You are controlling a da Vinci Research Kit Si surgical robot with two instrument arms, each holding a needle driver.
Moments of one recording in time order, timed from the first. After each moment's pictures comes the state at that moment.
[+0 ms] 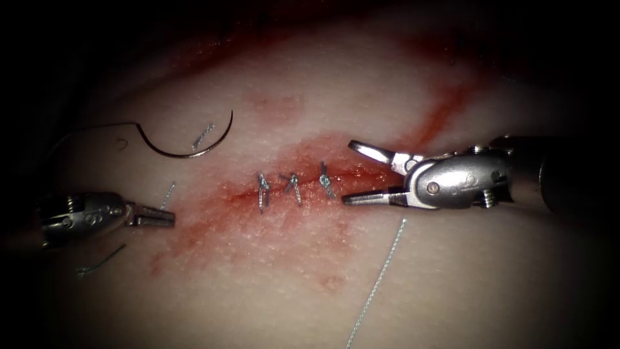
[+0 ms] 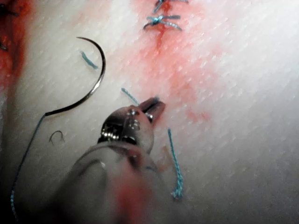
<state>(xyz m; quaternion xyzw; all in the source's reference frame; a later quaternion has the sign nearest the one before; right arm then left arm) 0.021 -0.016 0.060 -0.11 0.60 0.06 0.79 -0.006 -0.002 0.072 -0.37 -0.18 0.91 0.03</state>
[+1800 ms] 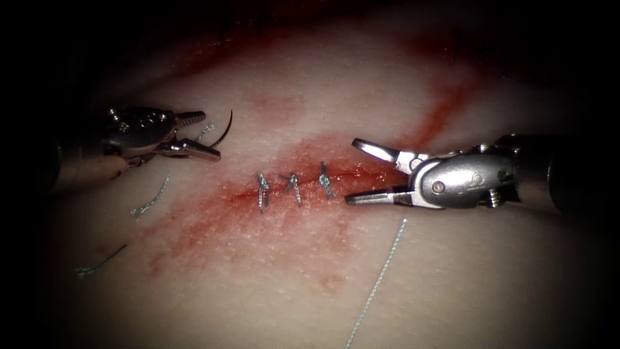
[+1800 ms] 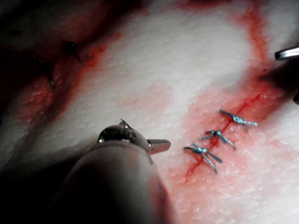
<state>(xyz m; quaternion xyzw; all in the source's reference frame) 0.020 -0.015 0.058 -0.10 0.59 0.06 0.80 -0.013 0.008 0.071 -0.30 -0.18 0.87 0.35</state>
